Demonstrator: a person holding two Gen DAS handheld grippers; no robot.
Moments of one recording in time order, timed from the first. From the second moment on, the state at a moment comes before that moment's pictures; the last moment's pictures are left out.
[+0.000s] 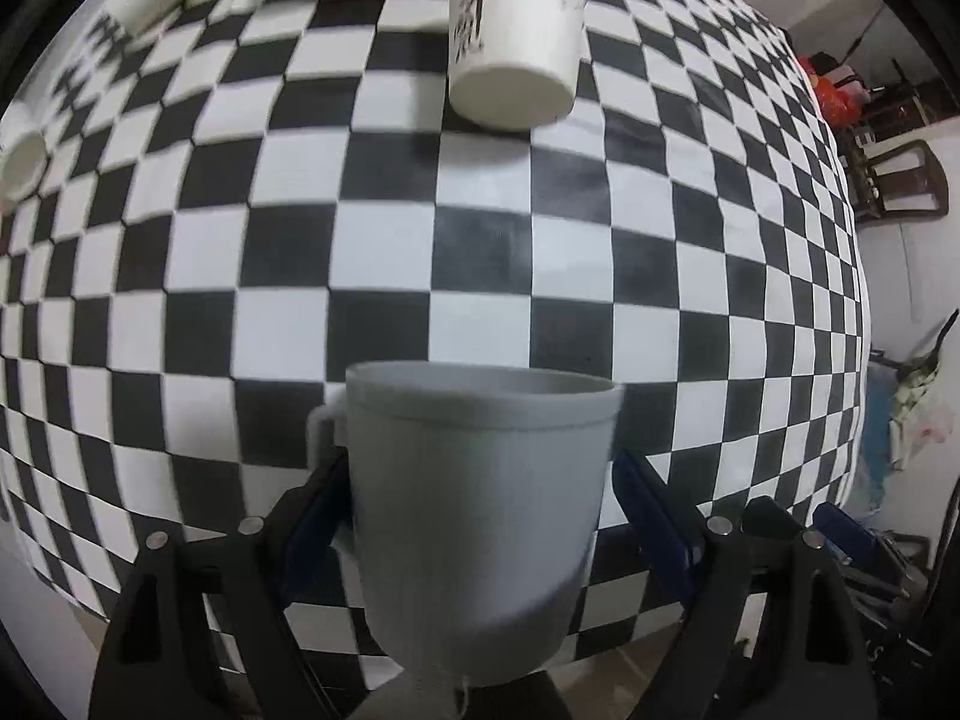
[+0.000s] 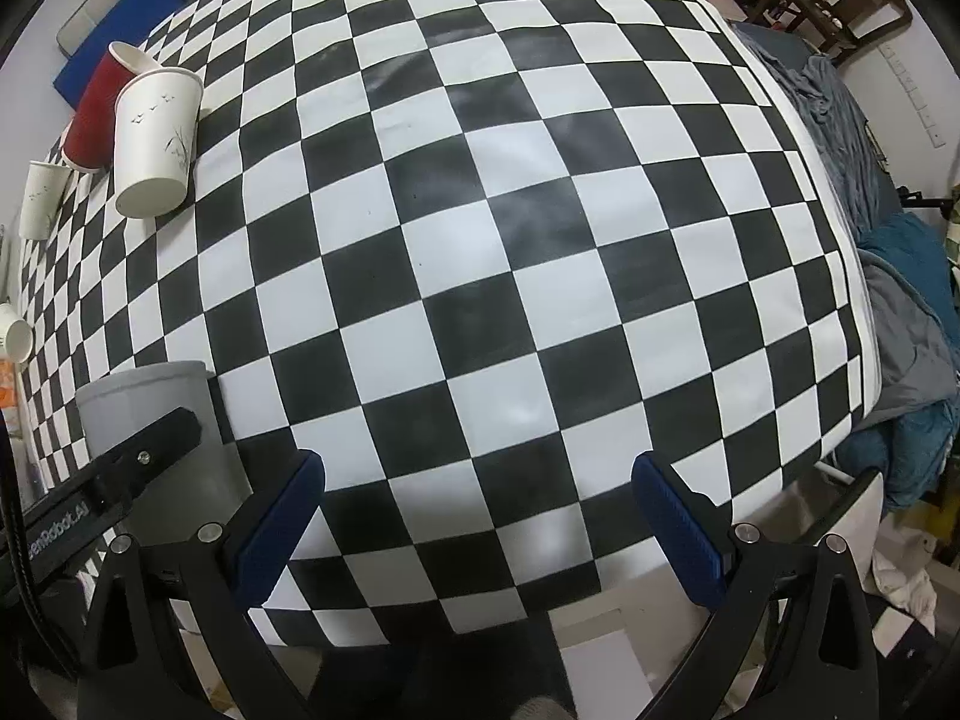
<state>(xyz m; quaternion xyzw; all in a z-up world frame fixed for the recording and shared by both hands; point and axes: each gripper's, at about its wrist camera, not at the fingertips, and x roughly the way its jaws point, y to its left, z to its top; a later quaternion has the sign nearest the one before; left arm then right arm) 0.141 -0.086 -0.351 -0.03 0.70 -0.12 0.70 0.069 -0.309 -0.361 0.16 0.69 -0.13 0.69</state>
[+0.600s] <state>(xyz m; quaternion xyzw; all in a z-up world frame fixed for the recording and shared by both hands) 0.096 0.007 -0.265 0.06 0.58 -0.05 0.81 0.073 -0.223 -0.304 0.13 0.68 -0.06 0.72</state>
